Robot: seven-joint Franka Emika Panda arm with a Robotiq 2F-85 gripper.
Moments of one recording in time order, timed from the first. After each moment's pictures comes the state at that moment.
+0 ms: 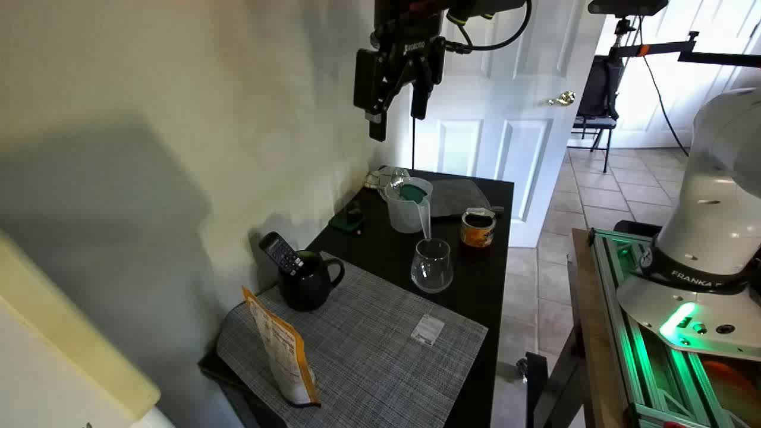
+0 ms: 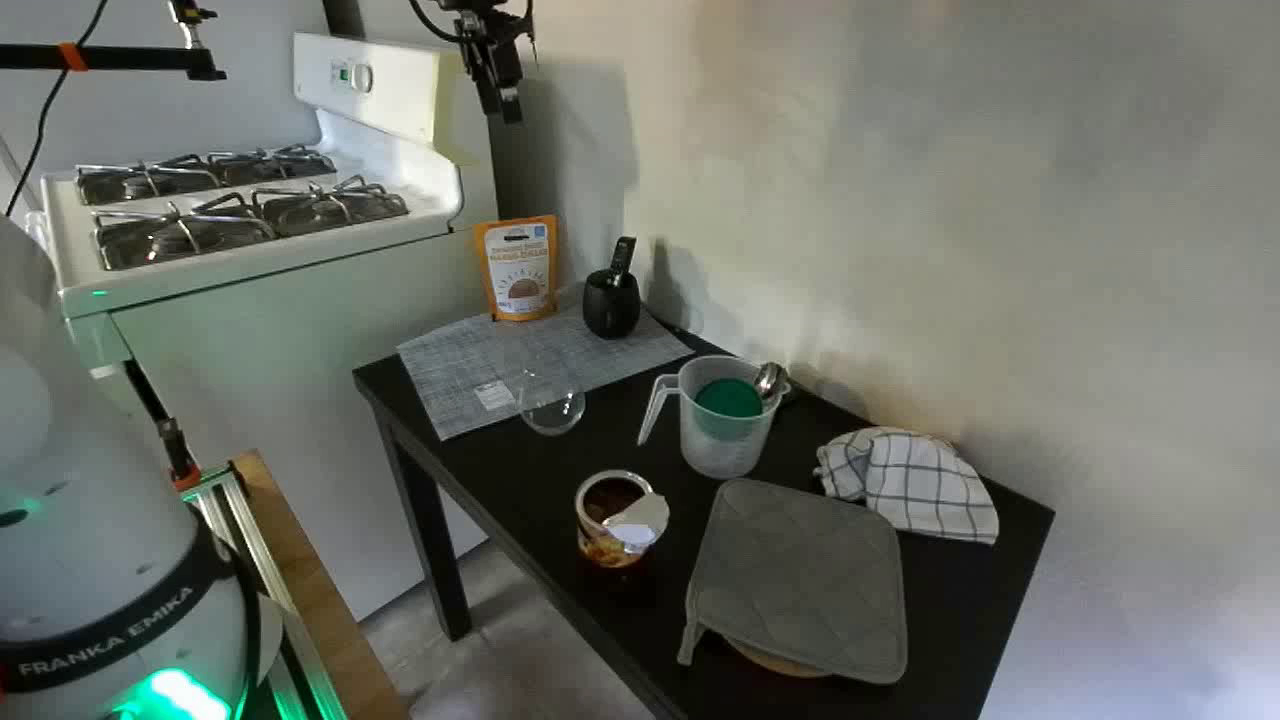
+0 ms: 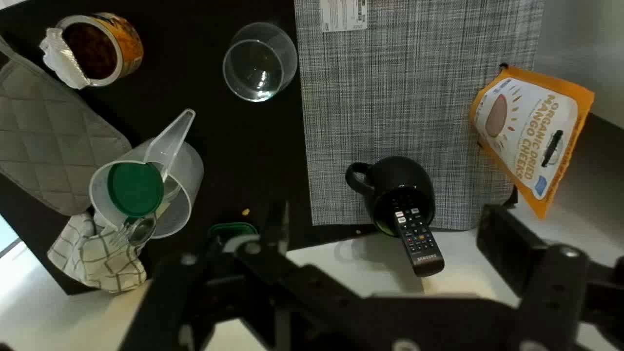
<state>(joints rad) 0.00 -0.31 0.38 -2.15 -0.03 1.97 0.64</state>
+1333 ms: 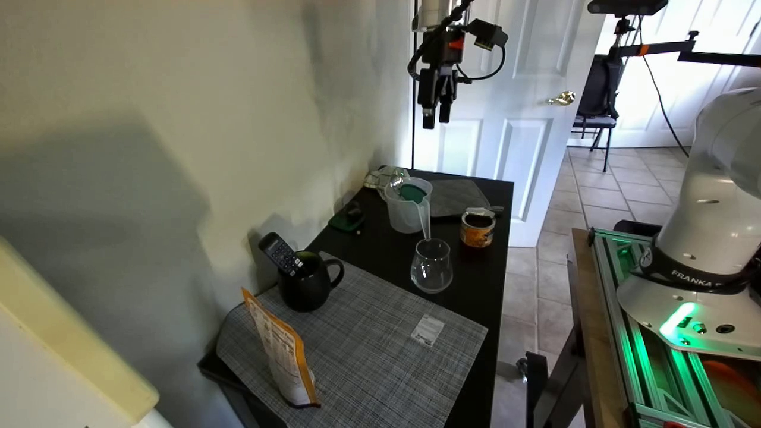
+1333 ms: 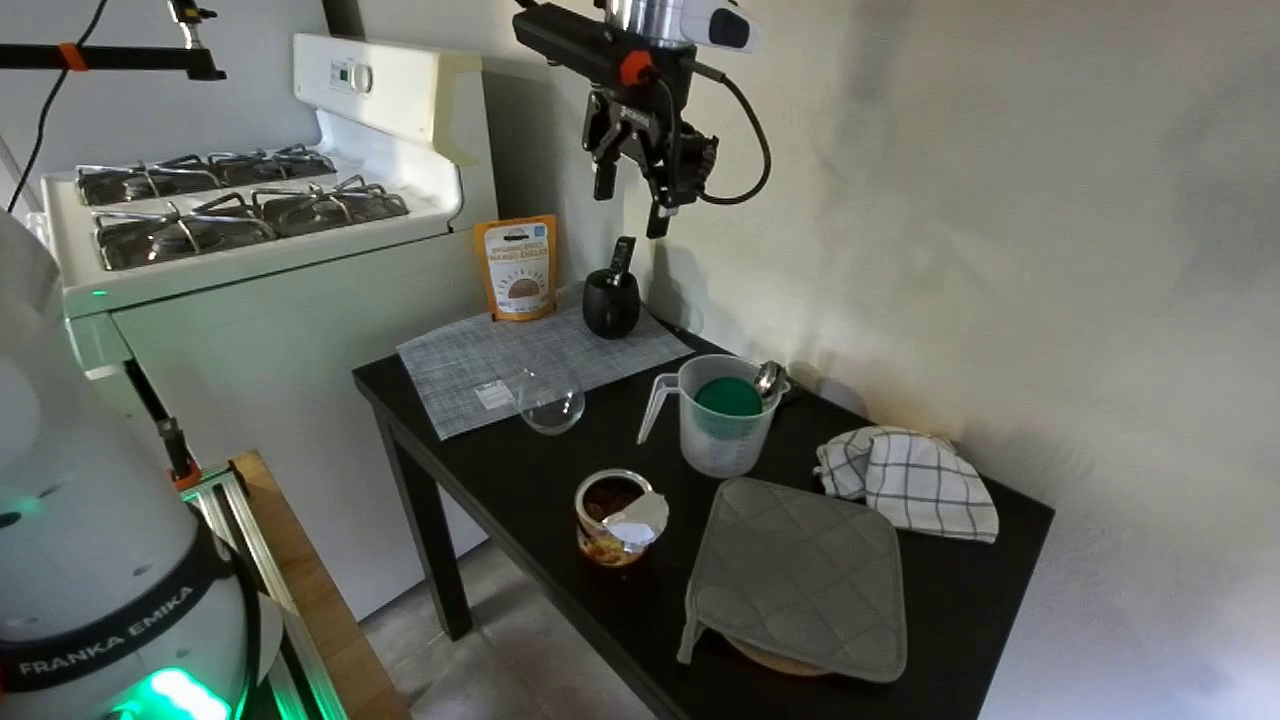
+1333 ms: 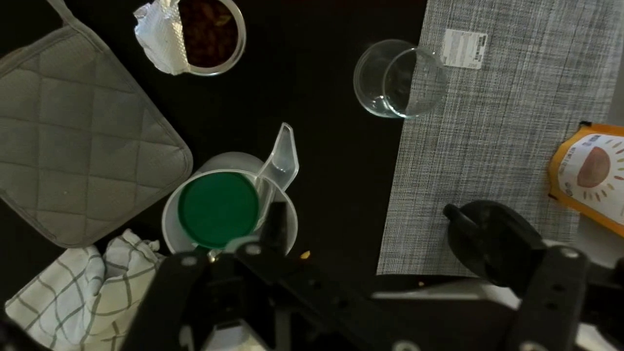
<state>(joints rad) -0.03 -0.26 -0.12 -2.25 0.12 1.97 -0.12</state>
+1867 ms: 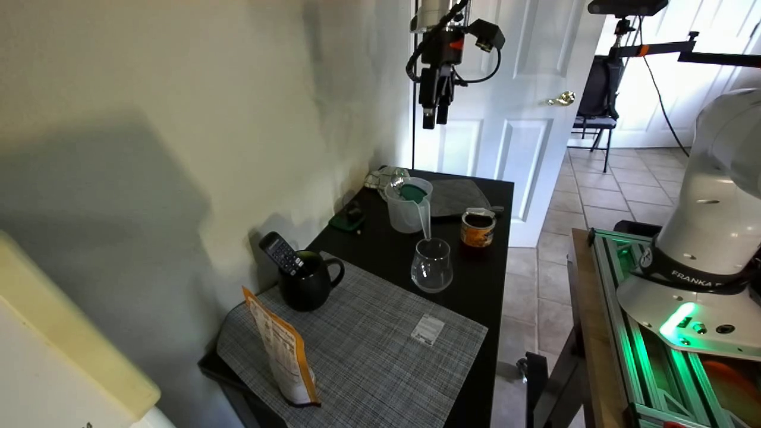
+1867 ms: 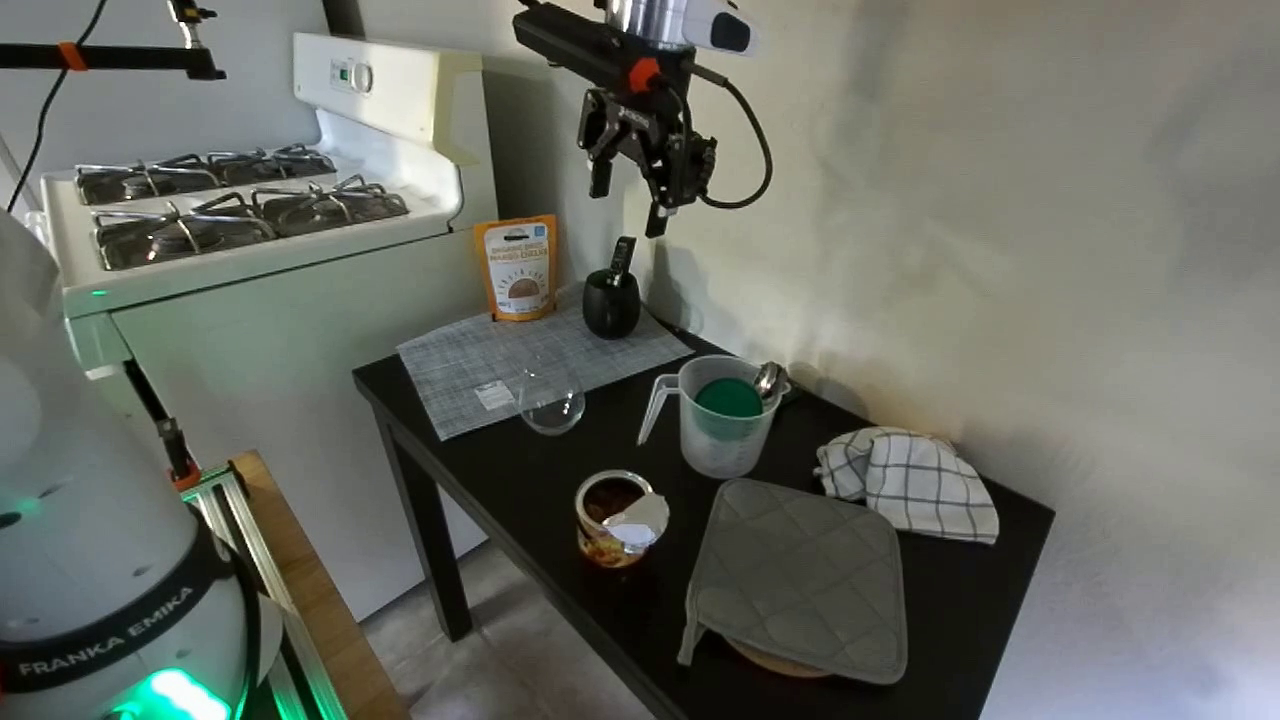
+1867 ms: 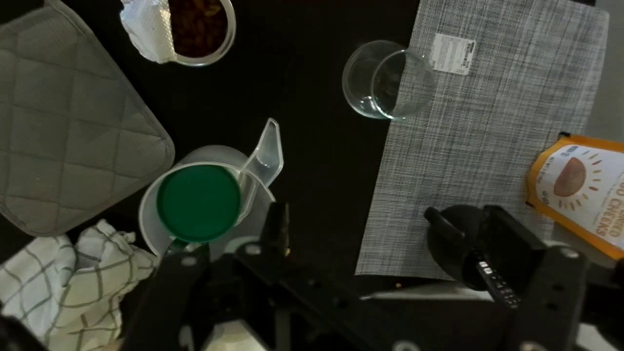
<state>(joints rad) -0.03 -0.25 -0.13 -2.25 0.16 1.97 -0.21</state>
